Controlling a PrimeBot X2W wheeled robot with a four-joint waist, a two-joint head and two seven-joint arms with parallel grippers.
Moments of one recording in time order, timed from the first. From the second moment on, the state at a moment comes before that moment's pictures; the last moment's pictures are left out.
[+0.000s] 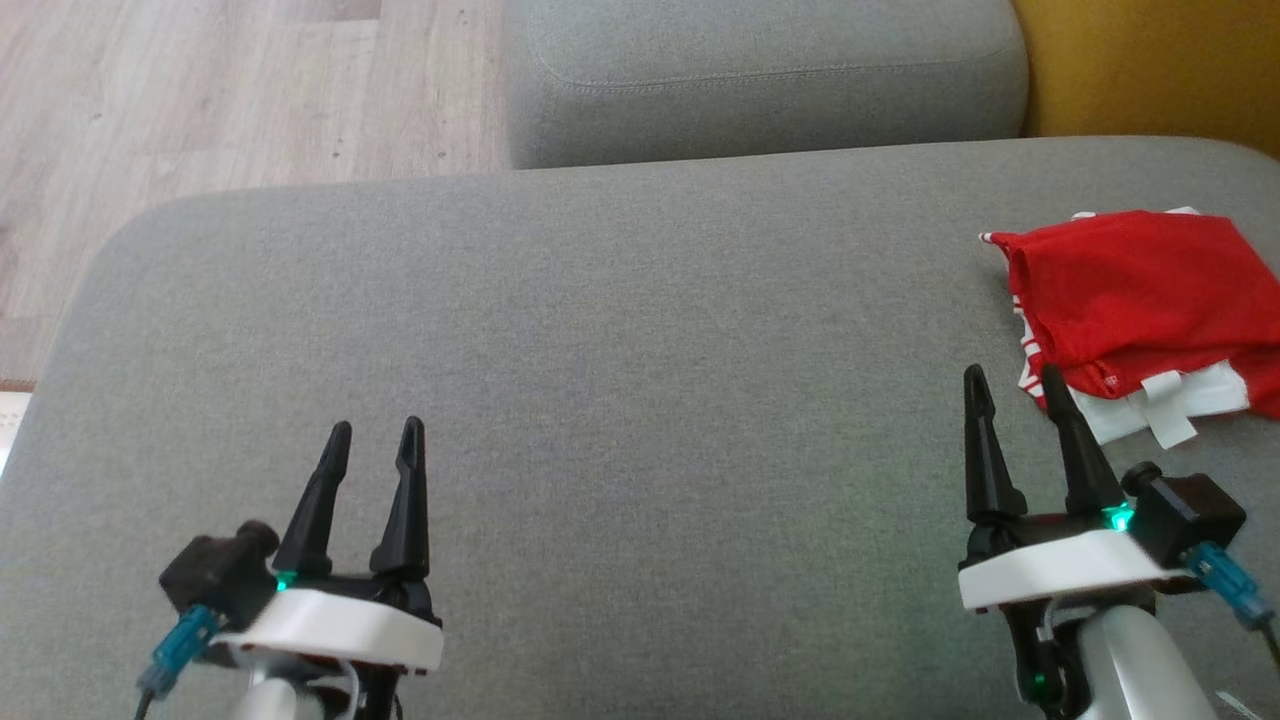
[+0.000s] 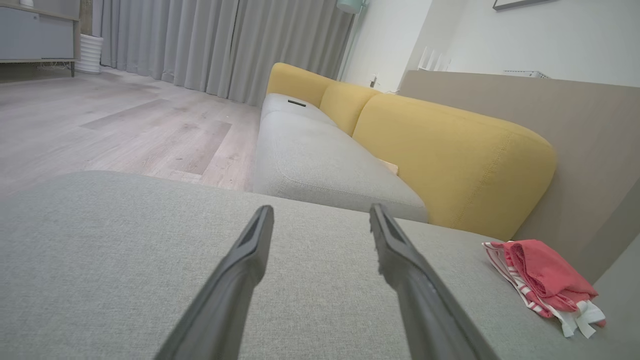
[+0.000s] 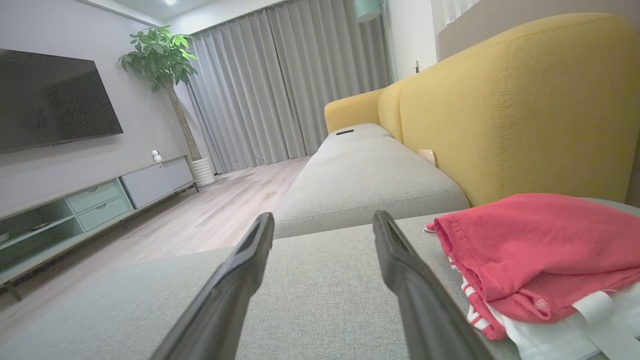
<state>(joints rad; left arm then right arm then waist) 0.03 0.05 -0.15 0.11 -0.35 -0.09 -0.26 -0.07 -0.05 0.07 0.23 0.26 0.13 -0.25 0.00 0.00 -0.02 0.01</state>
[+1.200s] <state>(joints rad) 0.09 0.05 -0.13 0.20 -0.45 -0.08 -0.24 -0.01 -0.05 0.07 0.32 0.33 0.13 -0.24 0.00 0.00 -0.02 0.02</state>
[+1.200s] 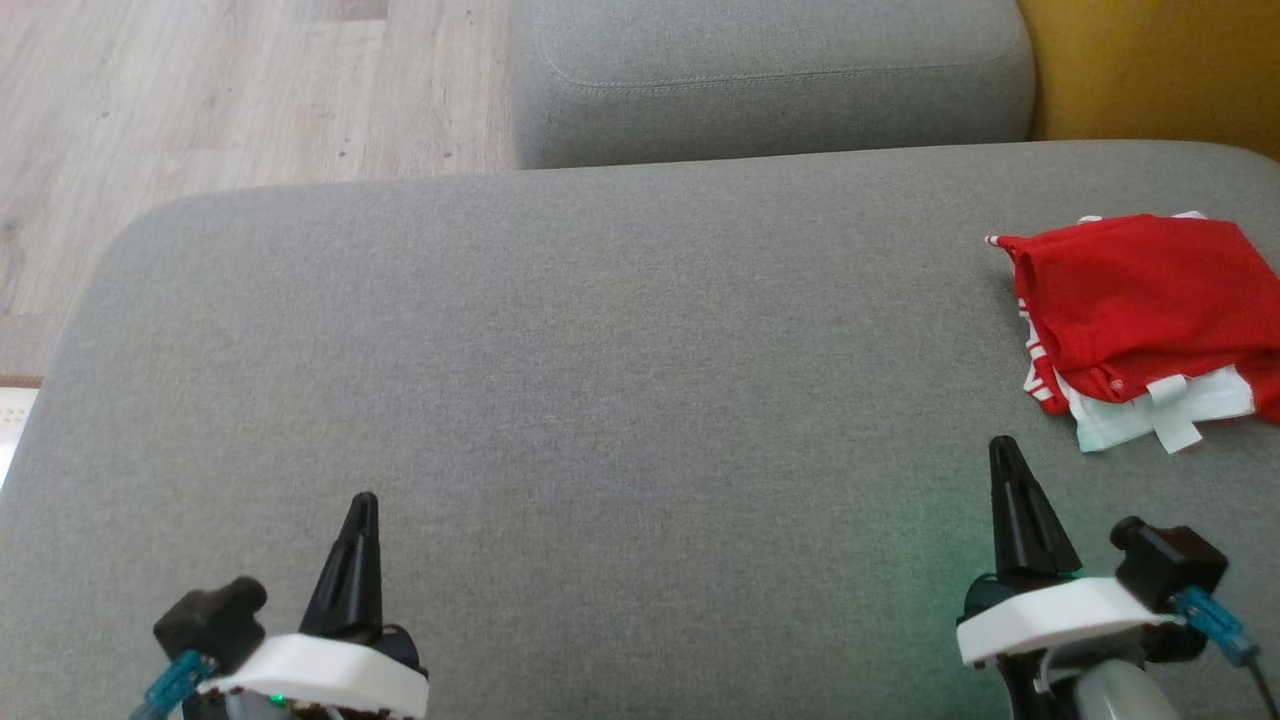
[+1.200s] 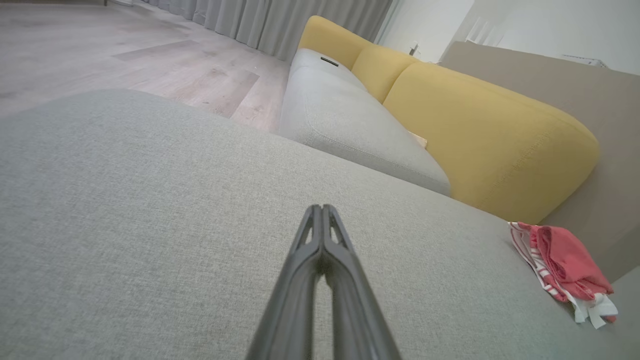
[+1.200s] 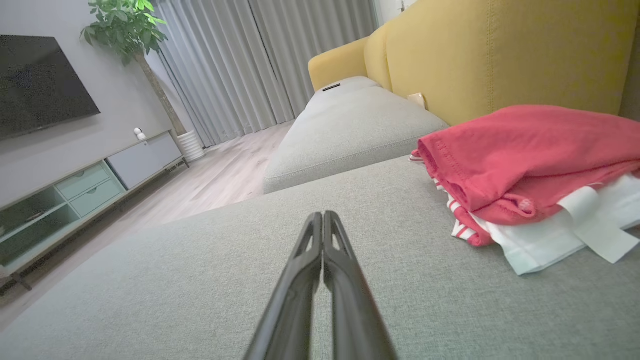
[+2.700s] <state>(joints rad) 0.05 0.05 -0.07 0.23 -0.88 -0.09 -0.11 -0.01 -0.05 0.01 0.30 0.81 0.13 -0.12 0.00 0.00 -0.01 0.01</state>
